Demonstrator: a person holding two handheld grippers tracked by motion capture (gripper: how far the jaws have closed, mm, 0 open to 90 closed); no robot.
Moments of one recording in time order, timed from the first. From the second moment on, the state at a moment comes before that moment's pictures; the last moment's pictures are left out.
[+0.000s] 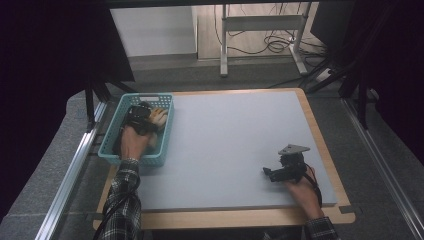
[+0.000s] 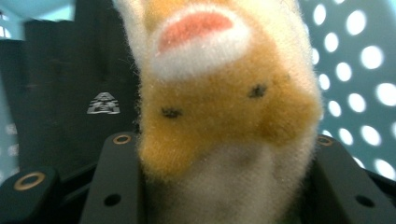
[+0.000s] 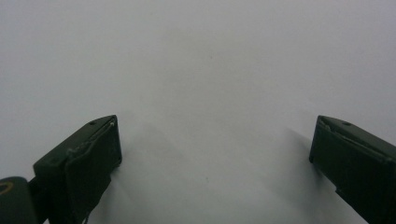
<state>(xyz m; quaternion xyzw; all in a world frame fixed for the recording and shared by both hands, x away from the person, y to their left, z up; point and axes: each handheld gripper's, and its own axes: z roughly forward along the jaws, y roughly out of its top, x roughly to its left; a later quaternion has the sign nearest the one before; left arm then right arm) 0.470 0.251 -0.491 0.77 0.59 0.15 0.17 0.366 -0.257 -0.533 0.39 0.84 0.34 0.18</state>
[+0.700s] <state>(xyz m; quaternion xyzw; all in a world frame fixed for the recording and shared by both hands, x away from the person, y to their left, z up) 0.465 0.259 -0.485 0.80 0.57 0.11 0.18 0.366 -0.257 -0.533 0.39 0.84 0.34 0.18</state>
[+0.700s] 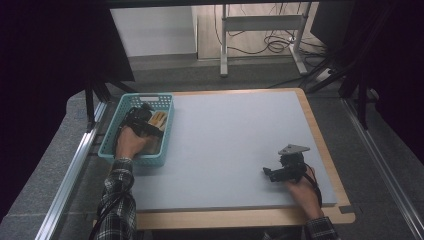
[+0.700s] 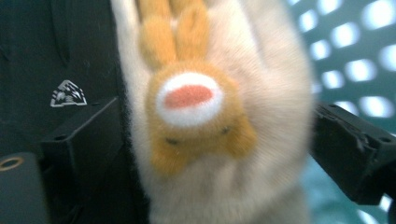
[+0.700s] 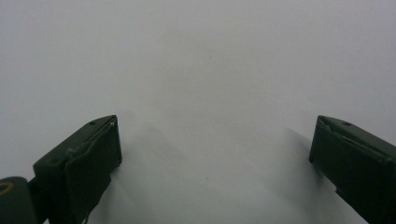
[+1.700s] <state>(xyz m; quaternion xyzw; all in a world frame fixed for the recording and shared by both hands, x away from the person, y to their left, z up) 0.426 0.261 -0.448 0.79 0.52 0.16 0.29 0.366 -0.257 -0.533 0.39 0.84 0.34 0.18</state>
